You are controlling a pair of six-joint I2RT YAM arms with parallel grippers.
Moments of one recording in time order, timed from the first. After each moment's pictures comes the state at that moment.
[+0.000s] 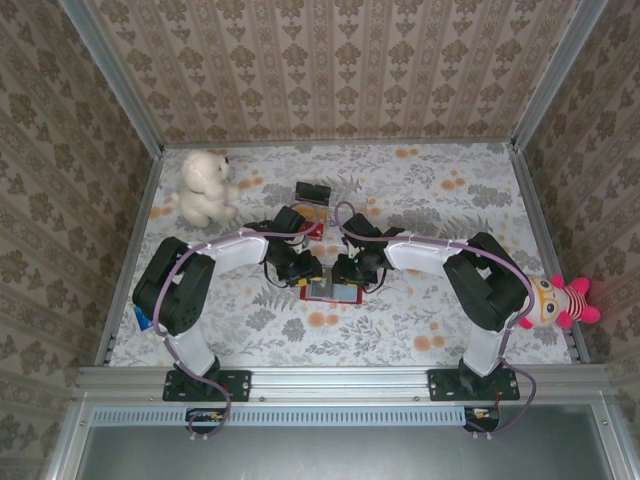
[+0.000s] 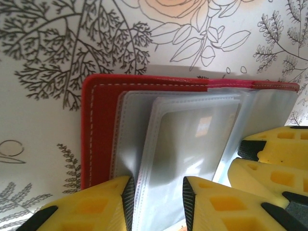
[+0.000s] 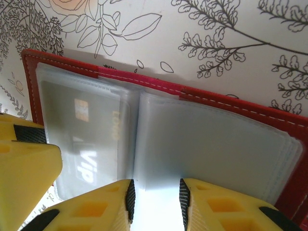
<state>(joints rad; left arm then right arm) -0.62 1.75 1.00 -0.52 0.45 -0.72 0.65 1.82 1.06 -0.43 -0.30 0.71</state>
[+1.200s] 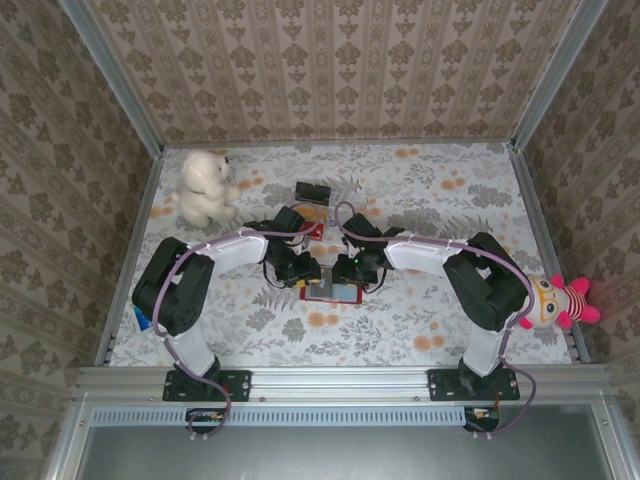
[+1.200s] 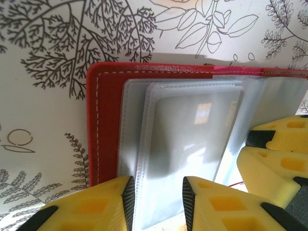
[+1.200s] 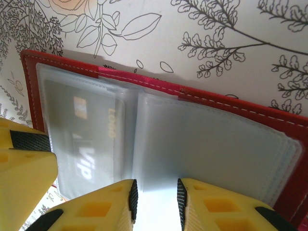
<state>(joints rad) -0.62 1.74 1.01 -0.56 0.44 -0.68 0.65 1.82 1.06 -0.43 -0.30 0.71</state>
